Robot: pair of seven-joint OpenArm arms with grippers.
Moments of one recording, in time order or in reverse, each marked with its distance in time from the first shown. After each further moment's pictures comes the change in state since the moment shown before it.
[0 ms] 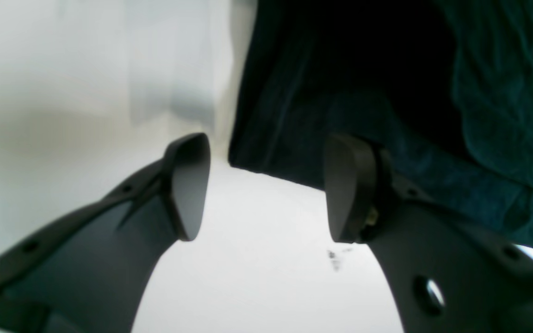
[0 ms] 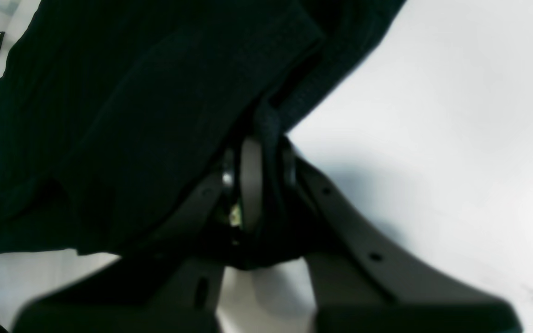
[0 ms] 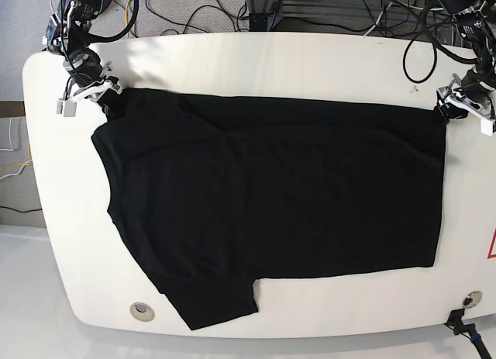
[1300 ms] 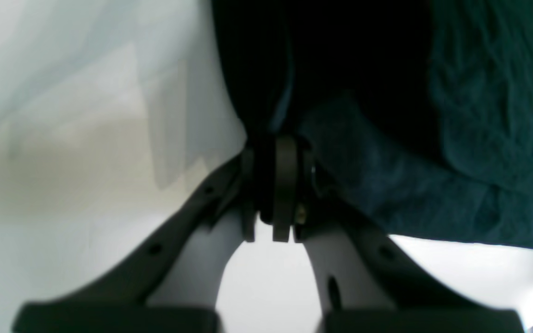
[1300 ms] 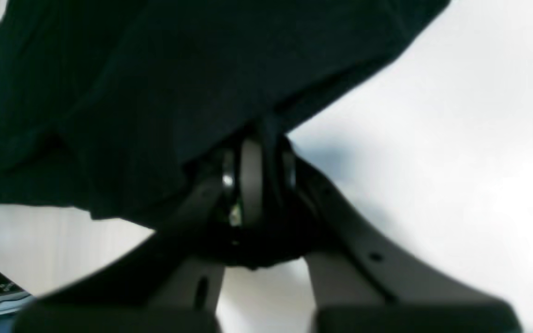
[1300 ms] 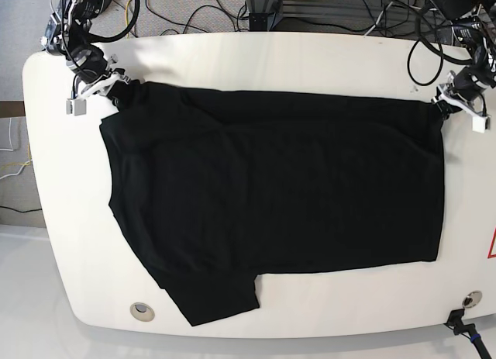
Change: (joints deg) left arm -1.8 0.8 -1.5 -7.8 -3.7 -8.8 1.6; right arm -1.5 -0.8 0.1 4.4 -0.4 1.9 -9.2
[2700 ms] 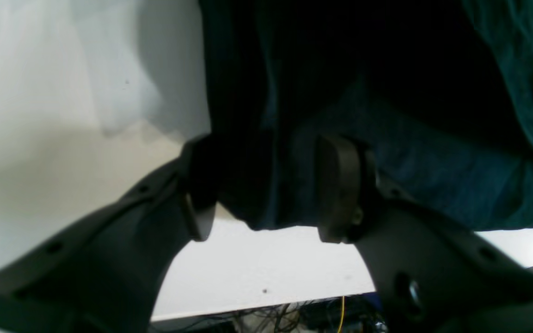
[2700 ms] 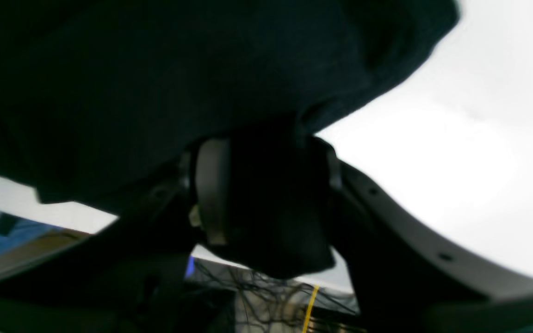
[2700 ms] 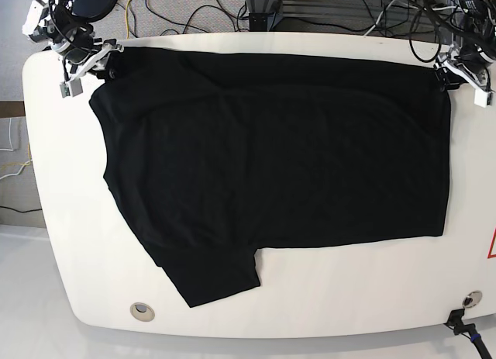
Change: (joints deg) left arm 10.5 -0.3 -2.0 10.3 -2.4 -1.1 5.0; right arm -9.5 5.0 0.3 10.8 -2.7 2.9 -6.1
